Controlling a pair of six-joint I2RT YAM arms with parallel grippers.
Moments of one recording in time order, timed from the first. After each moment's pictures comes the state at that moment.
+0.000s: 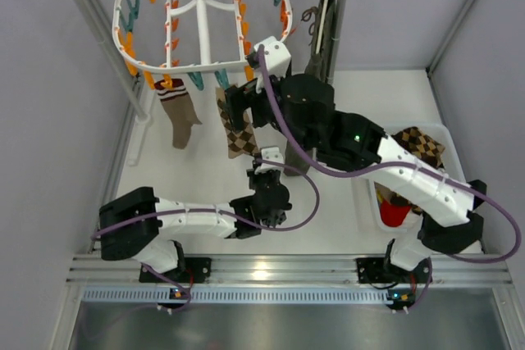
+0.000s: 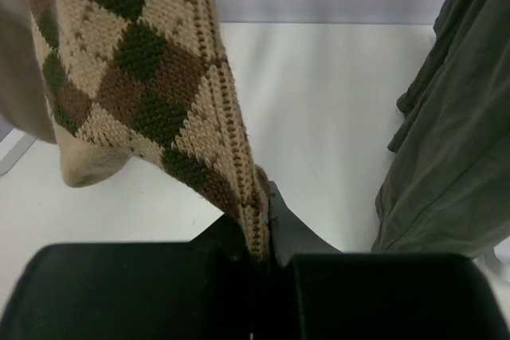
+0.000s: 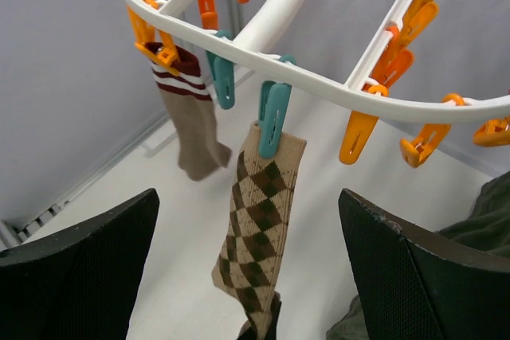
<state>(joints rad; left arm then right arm) -1.27 1.47 0.74 0.66 -1.49 -0.03 1.18 1.55 1.95 -0.49 0.47 0.08</state>
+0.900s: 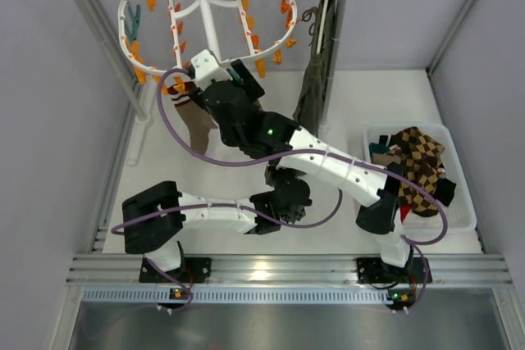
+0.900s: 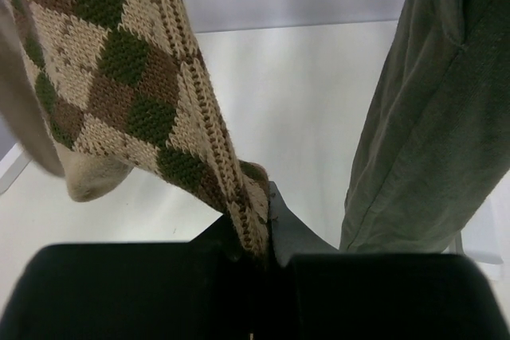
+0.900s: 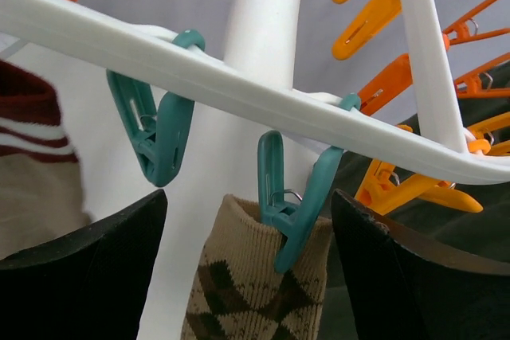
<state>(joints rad) -1.29 1.64 0.92 0.67 -1.49 0.07 1.18 1.99 2.26 -0.47 0.91 -0.27</state>
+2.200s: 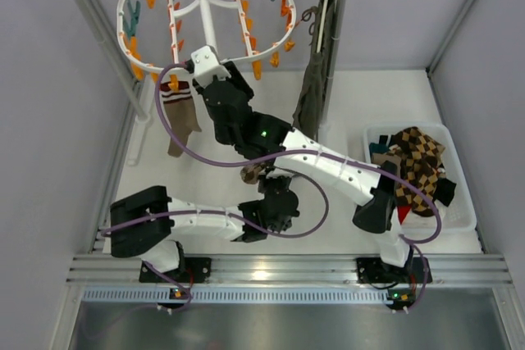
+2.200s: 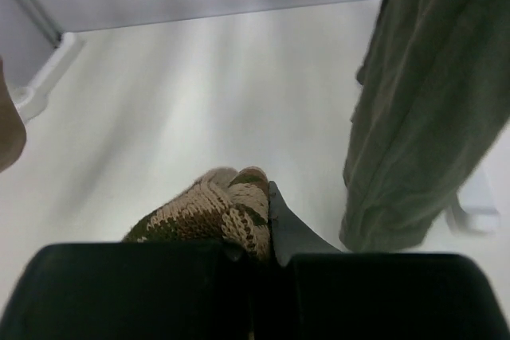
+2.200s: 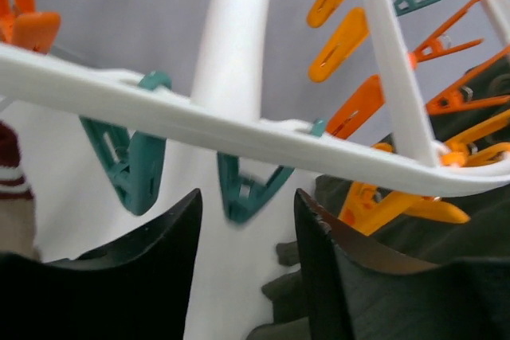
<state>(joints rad) -1.31 1.59 0.80 0.66 -1.44 0.00 1.18 2.04 2.24 -0.24 1.00 -0.34</state>
